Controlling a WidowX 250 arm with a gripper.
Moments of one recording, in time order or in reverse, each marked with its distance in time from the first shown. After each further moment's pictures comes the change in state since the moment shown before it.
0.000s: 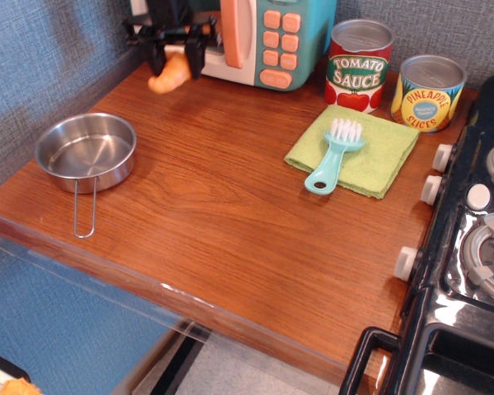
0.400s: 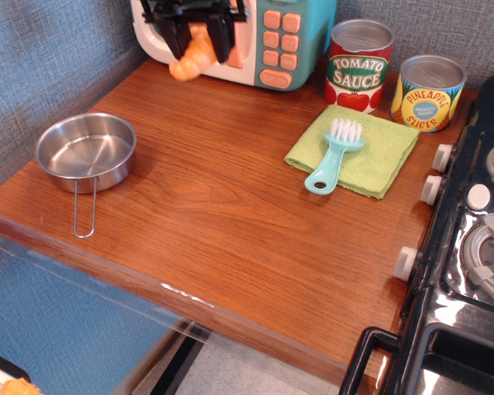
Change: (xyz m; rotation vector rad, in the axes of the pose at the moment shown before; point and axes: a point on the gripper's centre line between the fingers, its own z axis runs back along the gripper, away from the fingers) arm -0.064 -0.054 0.065 -0.086 -0.070 -0.159
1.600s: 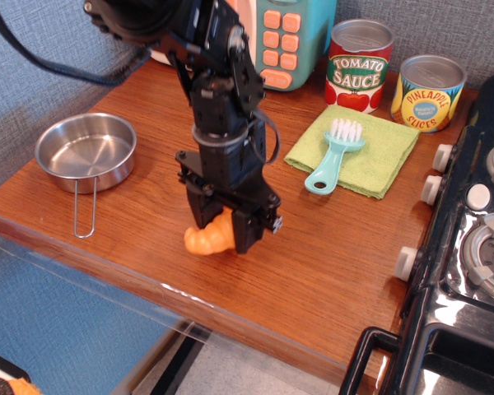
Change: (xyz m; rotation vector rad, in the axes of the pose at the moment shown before) arm -0.142 -0.055 -0.067 0.049 0.228 -0.339
